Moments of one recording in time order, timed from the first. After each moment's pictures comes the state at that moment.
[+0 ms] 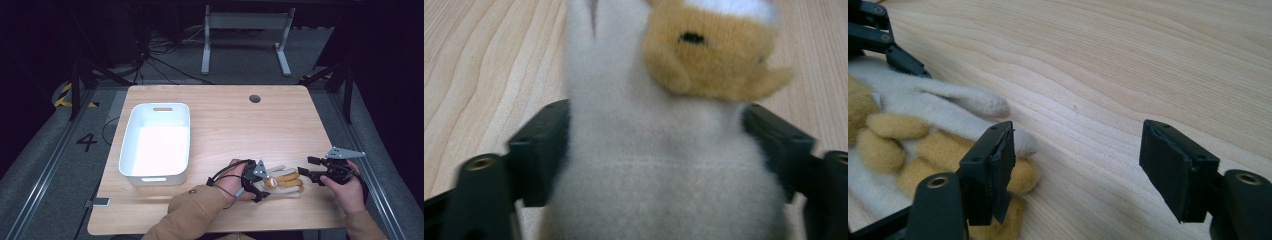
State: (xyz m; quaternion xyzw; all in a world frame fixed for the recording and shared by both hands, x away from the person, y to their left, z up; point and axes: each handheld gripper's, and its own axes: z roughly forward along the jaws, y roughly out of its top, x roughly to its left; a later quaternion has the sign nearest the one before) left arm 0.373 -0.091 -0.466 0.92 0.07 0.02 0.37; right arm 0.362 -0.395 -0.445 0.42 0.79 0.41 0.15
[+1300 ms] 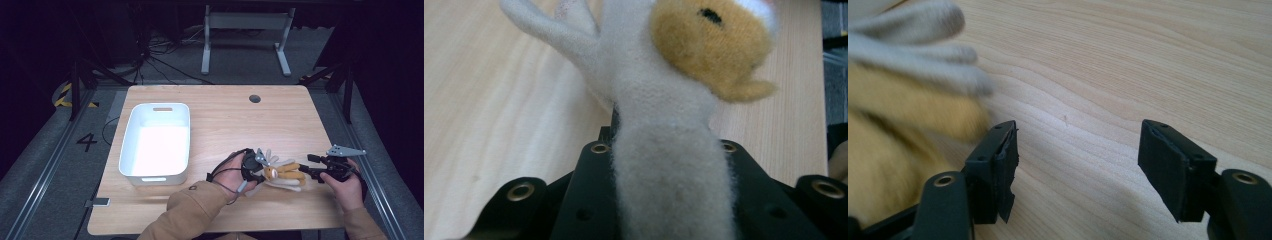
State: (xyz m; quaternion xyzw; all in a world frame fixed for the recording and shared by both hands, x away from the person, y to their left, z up) left arm 0.374 -0.076 -0.406 0.92 0.14 0.02 0.36; right arm 0.369 -0.399 -0.447 0.43 0.78 0.43 0.15
